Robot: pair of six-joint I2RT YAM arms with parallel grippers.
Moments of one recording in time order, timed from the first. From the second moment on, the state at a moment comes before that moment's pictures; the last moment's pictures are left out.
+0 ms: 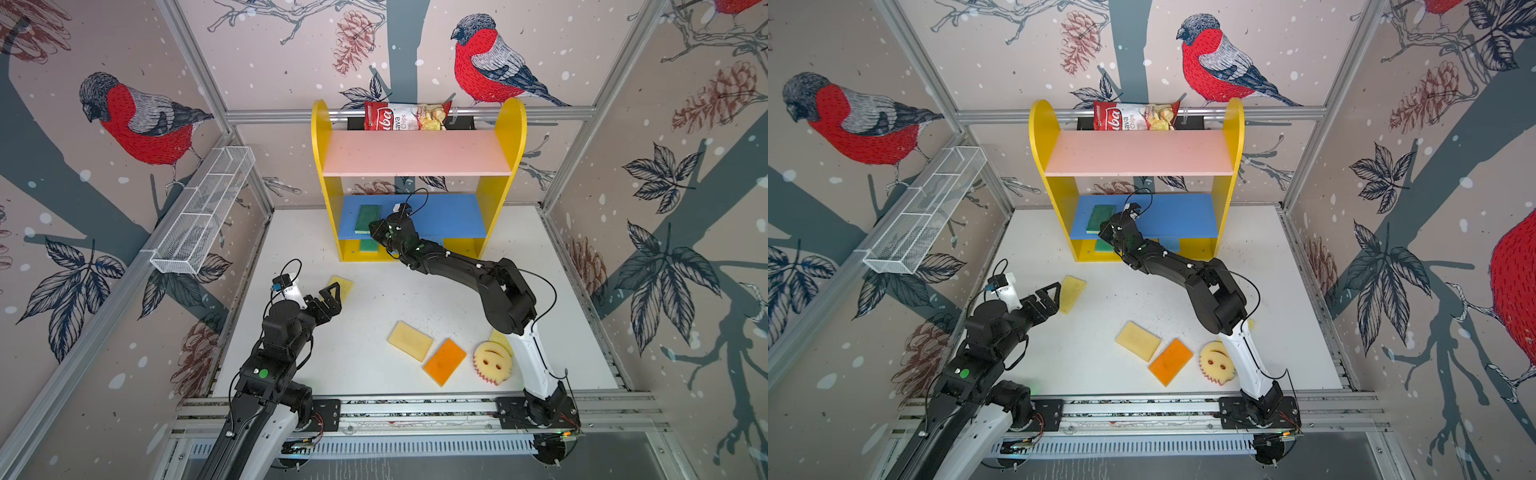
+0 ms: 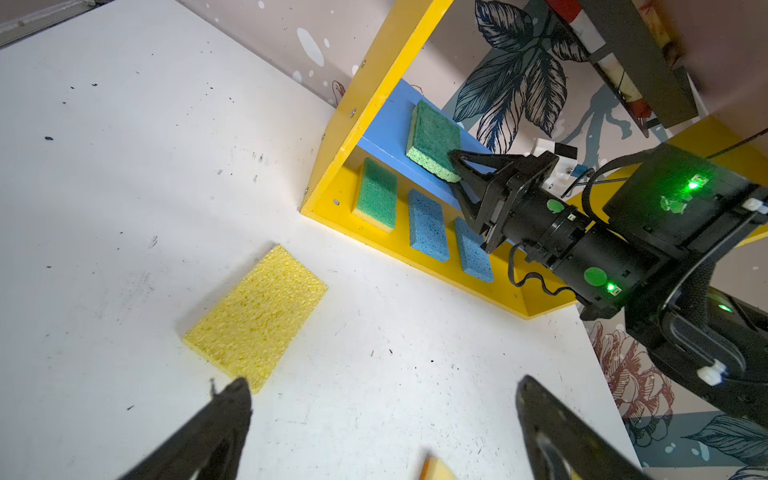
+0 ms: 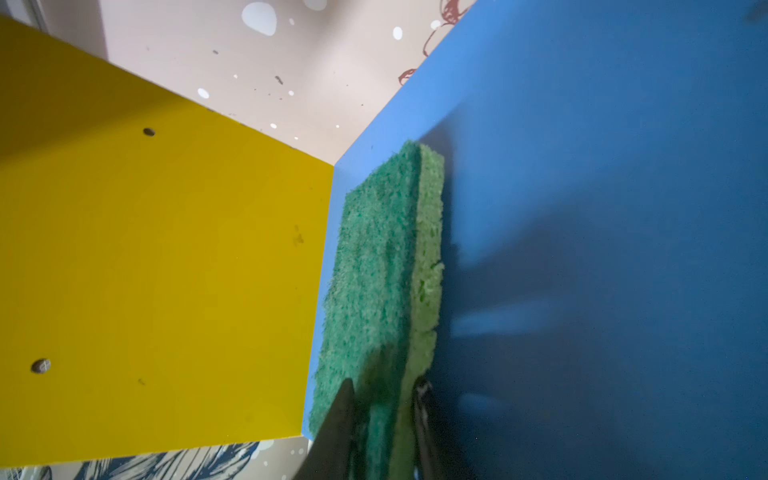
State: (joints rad) left arm -0.27 0.44 0.49 -0.41 -0.02 -0.67; right arm 0.81 2.25 1.77 0.15 0.09 1.05
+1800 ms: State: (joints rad) left arm -0.27 0.49 0.46 -0.38 0.04 -0.67; right arm 0.85 1.87 1.37 0.15 0.14 0.79
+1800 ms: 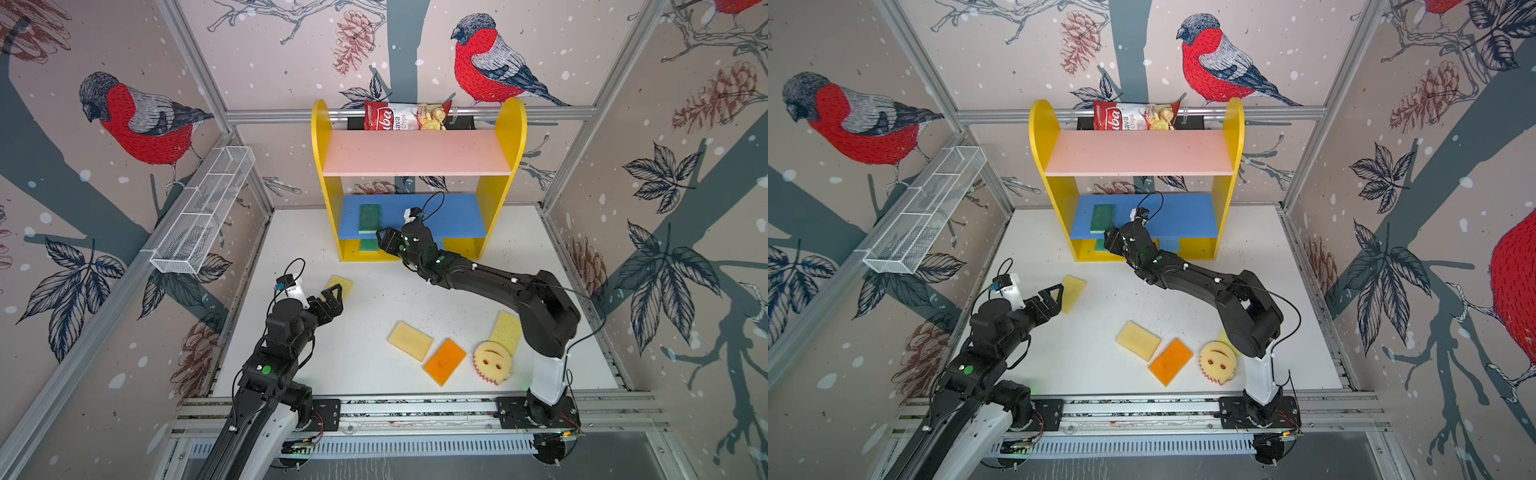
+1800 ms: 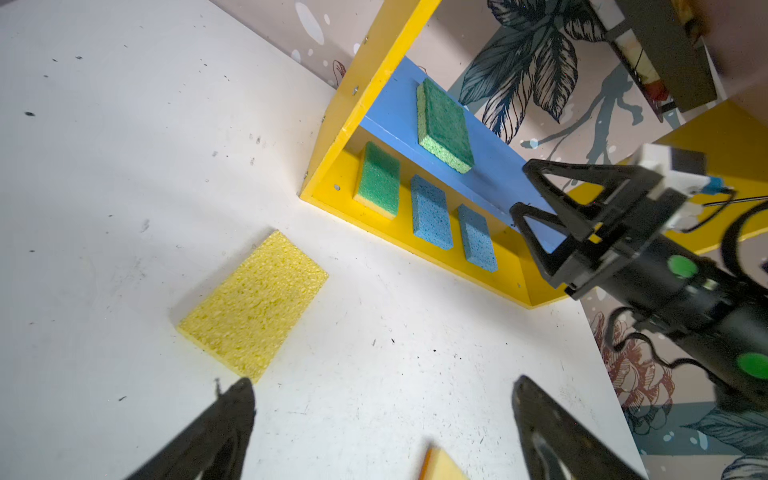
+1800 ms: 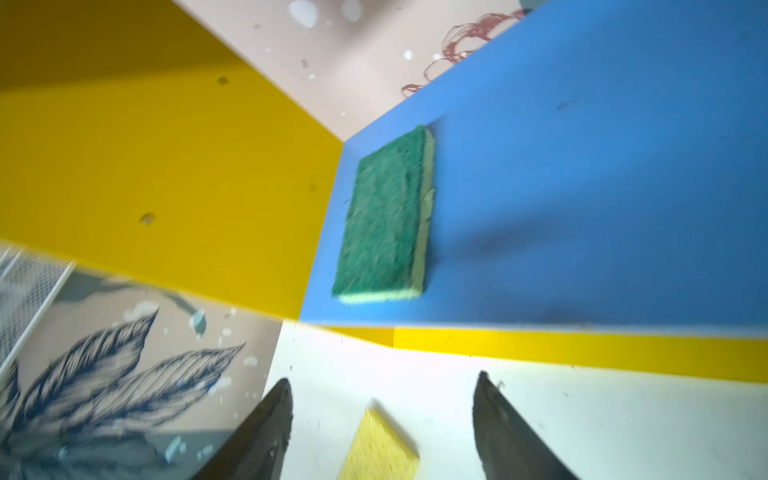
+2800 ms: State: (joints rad) left arm -0.91 1.28 0.48 -0.11 0.16 -0.73; right arm 0.64 1.39 0.63 0.05 0.00 0.52
